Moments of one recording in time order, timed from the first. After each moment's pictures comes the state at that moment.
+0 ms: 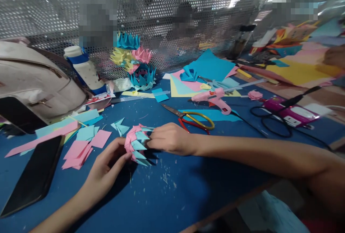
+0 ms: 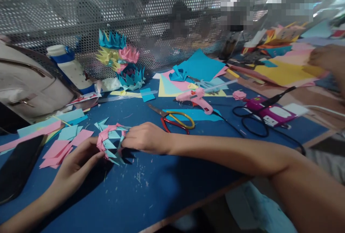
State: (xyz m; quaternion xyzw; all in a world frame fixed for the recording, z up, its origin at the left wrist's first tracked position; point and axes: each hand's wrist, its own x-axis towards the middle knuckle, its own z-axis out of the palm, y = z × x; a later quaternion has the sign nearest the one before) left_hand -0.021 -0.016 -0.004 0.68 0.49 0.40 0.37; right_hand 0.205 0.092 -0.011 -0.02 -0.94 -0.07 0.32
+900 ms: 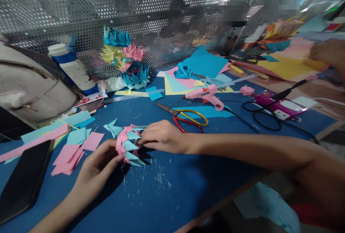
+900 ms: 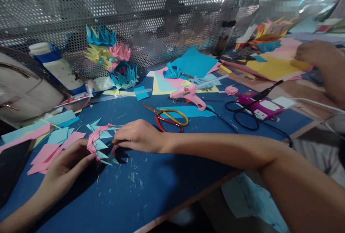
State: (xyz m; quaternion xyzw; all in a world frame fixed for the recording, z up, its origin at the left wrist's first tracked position) left_hand -0.025 -0.012 -0.005 0.69 0.49 0.40 0.35; right_hand 0.201 0.090 -0.012 -0.06 -0.93 0.14 0.33
